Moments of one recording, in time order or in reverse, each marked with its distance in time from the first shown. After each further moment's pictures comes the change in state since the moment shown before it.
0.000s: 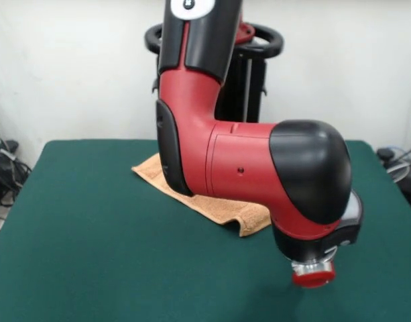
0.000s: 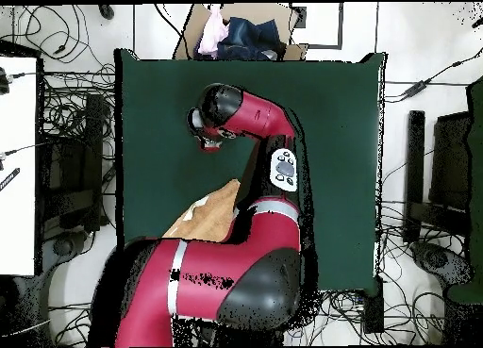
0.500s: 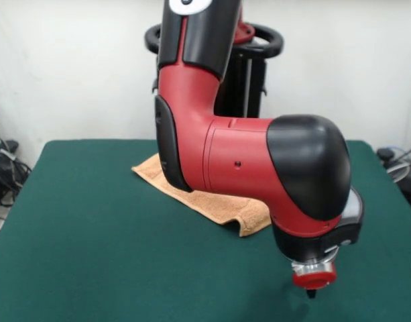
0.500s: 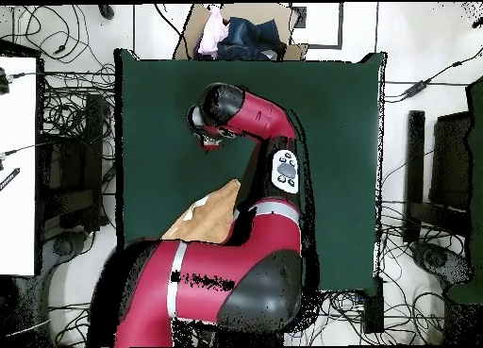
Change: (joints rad) arm -0.001 -0.015 -0.001 0.029 0.028 -0.046 0.002
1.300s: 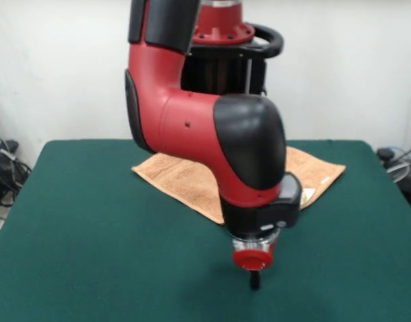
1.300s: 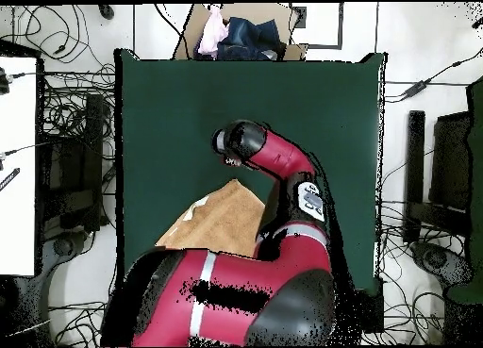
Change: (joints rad) arm -0.084 -0.119 0.013 0.349 0.013 -0.398 0.000
